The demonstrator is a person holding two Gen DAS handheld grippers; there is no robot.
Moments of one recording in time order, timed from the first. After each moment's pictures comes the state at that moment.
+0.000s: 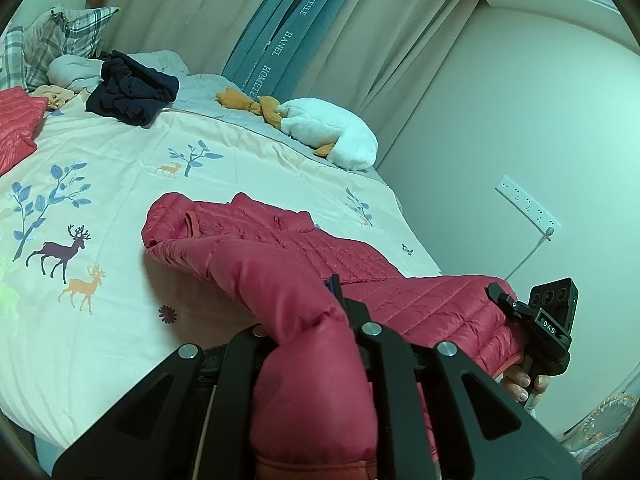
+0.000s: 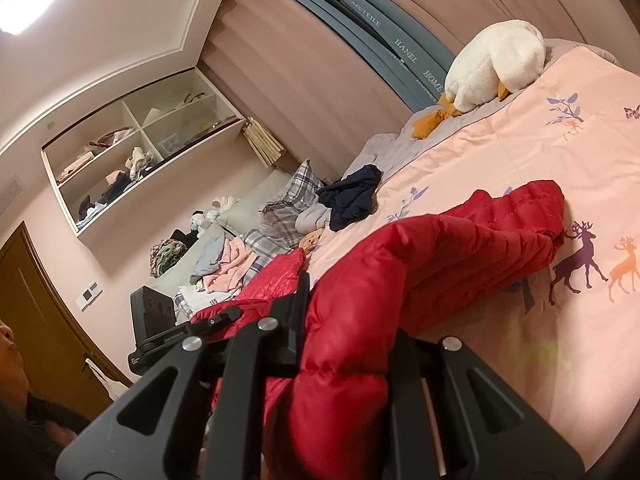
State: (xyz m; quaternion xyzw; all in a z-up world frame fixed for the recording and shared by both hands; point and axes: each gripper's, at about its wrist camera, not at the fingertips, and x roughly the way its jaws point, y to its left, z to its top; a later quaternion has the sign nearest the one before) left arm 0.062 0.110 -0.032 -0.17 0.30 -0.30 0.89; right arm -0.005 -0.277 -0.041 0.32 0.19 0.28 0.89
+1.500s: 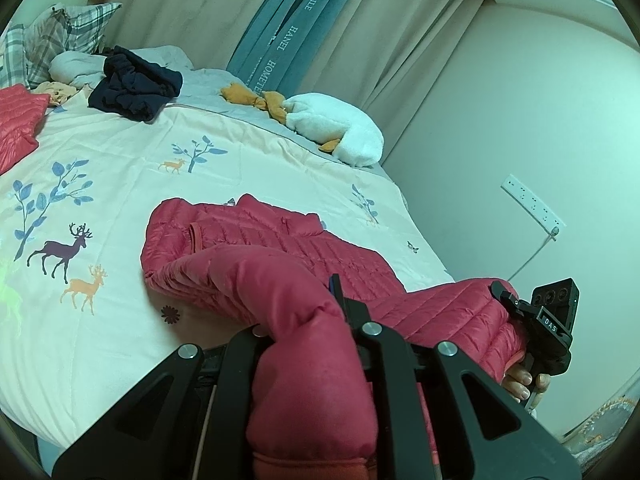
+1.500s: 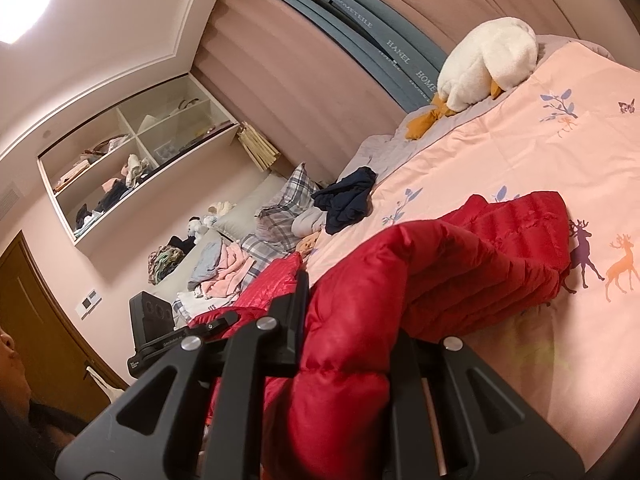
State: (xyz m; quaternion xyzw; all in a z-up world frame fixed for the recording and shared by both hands) left arm 0.064 0.106 -0.028 -0.17 0.32 -0.28 0.89; right arm -0.001 -0.282 -0.045 0.33 0.19 0.27 0.88
